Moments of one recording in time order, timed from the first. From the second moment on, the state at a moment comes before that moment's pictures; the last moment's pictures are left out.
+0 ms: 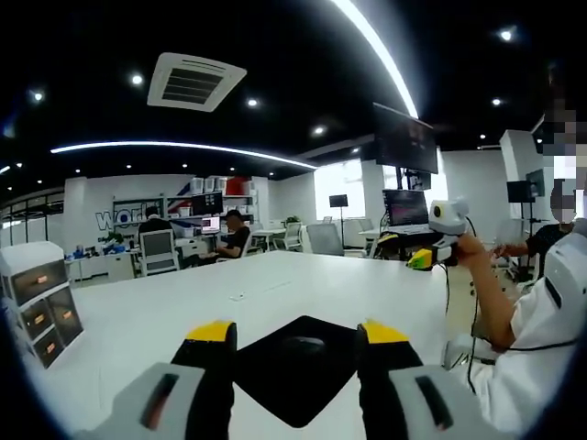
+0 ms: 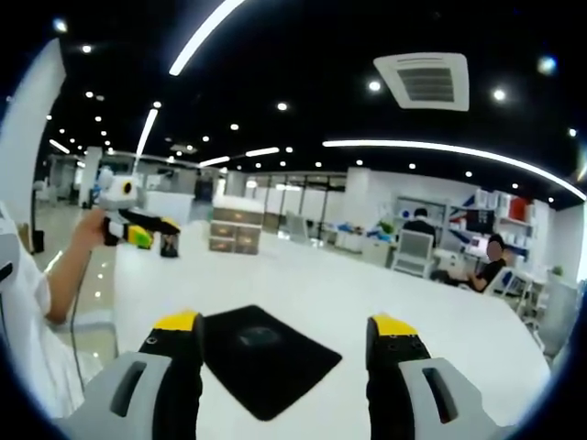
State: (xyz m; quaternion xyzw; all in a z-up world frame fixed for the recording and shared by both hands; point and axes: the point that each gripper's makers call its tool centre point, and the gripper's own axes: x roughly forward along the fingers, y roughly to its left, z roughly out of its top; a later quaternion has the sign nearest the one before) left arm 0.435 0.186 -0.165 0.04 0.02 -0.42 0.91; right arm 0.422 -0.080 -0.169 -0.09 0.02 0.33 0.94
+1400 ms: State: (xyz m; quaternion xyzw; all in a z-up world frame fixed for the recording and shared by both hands) left arm 0.435 0.193 -0.162 0.04 0.01 -0.41 0.91; right arm 0.423 -0.078 -0.175 -0.09 0.03 0.33 0.94
